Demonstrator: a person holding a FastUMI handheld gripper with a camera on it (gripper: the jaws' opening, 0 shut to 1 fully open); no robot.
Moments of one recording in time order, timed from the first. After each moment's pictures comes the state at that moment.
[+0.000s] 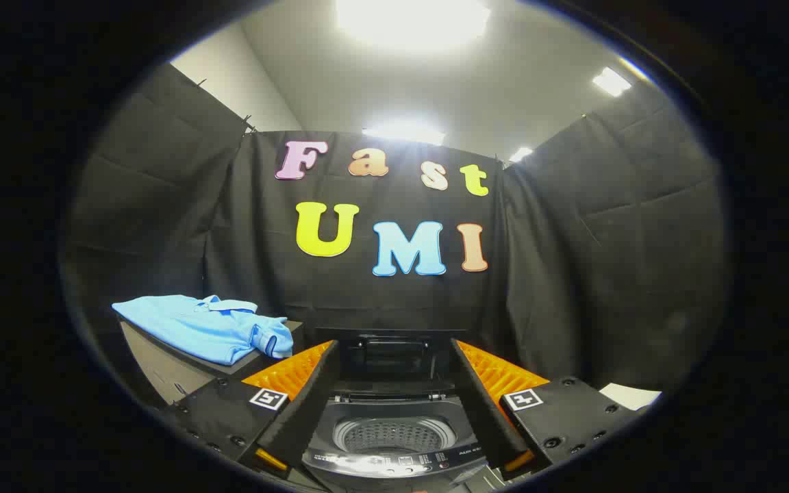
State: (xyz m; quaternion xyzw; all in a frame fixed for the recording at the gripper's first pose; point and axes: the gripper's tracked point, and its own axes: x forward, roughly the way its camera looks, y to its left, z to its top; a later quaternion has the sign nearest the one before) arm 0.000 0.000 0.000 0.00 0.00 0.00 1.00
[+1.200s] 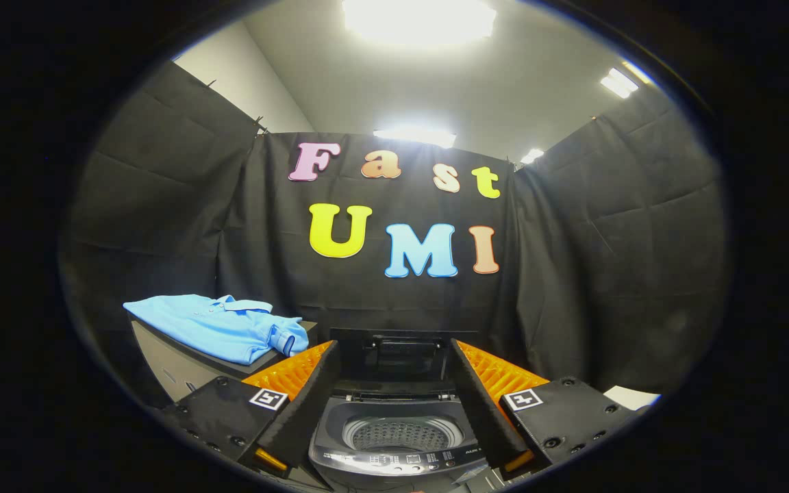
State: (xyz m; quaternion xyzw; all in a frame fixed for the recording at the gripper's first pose) arm -0.009 0.016 0.005 -0.01 0.00 0.03 1.00
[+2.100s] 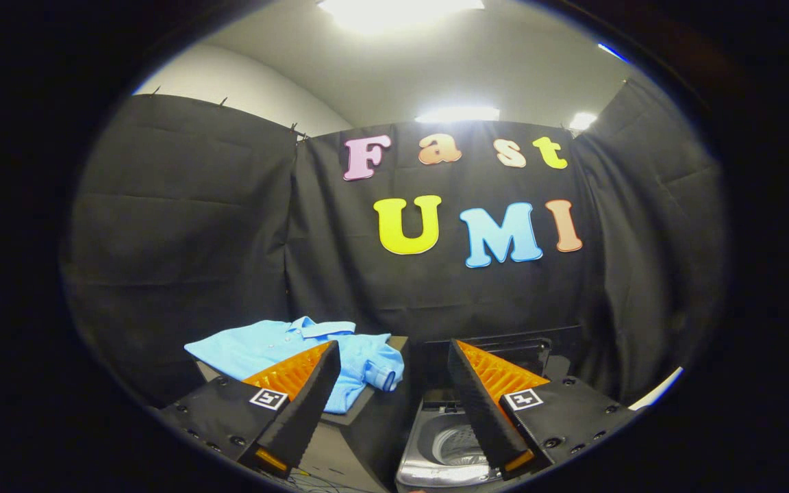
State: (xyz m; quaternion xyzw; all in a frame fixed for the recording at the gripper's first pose) arm 0.045 0.141 0.040 0.06 0.04 0.18 0.98
